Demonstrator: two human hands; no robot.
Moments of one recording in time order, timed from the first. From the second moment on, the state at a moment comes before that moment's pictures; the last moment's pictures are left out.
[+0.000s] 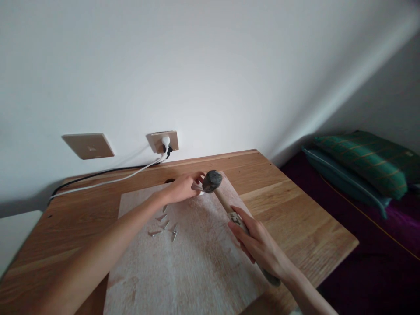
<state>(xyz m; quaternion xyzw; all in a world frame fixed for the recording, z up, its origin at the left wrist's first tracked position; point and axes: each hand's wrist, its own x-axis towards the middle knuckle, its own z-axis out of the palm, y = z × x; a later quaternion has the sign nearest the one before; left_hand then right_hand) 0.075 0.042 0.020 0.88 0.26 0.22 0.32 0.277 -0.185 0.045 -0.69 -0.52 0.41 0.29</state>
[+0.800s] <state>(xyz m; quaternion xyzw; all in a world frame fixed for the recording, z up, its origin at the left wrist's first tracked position) 0.047 0.030 0.046 0.91 0.24 0.19 0.28 0.290 -0.224 0.028 -0.73 -0.49 0.38 0.28</state>
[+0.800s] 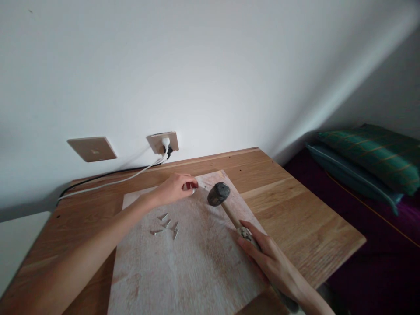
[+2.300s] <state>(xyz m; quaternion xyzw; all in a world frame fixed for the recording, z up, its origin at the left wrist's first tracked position) 0.056 0.027 0.008 0.85 0.31 0.25 0.34 0.265 -0.172 0.053 -0.67 -0.56 0.42 0.26</state>
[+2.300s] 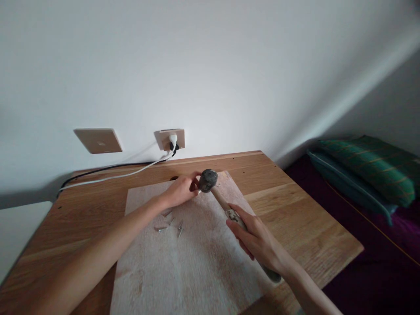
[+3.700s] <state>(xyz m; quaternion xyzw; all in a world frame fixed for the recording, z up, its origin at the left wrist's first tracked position) -0.016 0.004 0.041 0.93 0.26 0.14 0.24 0.289 -0.219 0.030 -0.74 -0.54 0.34 0.22</state>
